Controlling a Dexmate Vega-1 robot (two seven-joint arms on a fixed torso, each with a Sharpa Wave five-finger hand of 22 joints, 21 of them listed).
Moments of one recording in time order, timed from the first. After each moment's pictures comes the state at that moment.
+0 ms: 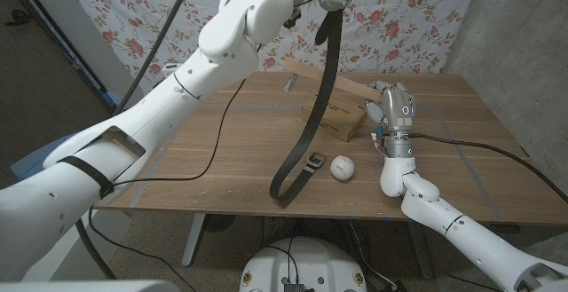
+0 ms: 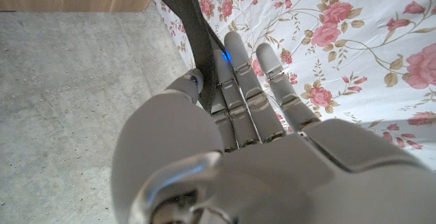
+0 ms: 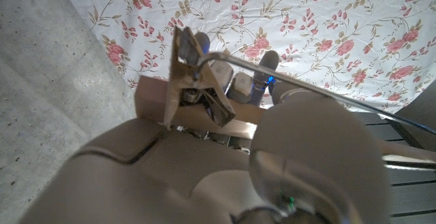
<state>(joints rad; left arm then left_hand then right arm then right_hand) 0.19 0.48 0.77 -2.05 0.85 0.42 -0.39 1.03 0.14 0.43 -0.05 0.37 0.84 0.01 0.55 0.49 0.80 -0.09 0.90 0.80 0.91 -0.13 0.71 0.72 0.40 0.00 1.19 0.22 -0.96 -0.56 -0.52 -1.53 -0.77 -0.03 -1.11 0.84 0.07 0.40 0.12 0.26 0.86 -0.05 0.81 0.68 0.93 -0.16 1.56 1.24 1.00 -0.16 1.56 1.25 0.52 -0.05 1.55 0.20</state>
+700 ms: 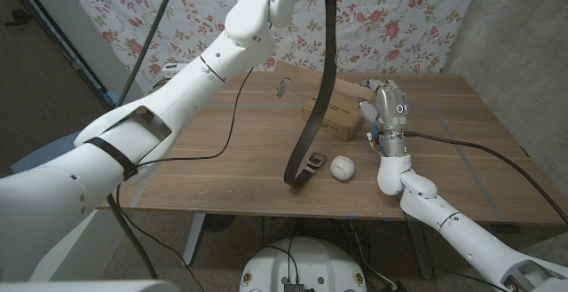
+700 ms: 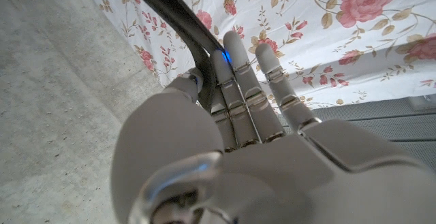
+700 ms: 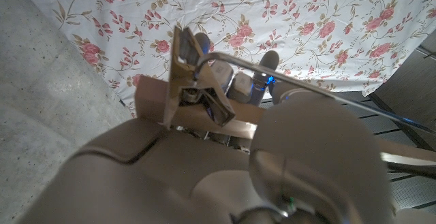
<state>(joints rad) 0.10 0.37 0.82 -1.82 0.99 0.48 -0.13 1.04 0.13 0.43 -0.05 0.38 0.85 0.01 0.55 0.49 0.82 -0.09 0.88 0.80 0.93 -0.13 0.68 0.72 0.40 -0.01 1.20 0.20 -0.94 -0.51 -0.47 -1.46 -0.84 0.12 -1.12 0.84 0.07 0.39 0.12 0.27 0.86 -0.05 0.81 0.67 0.92 -0.16 1.56 1.24 1.00 -0.16 1.56 1.24 0.51 -0.05 1.55 0.20</state>
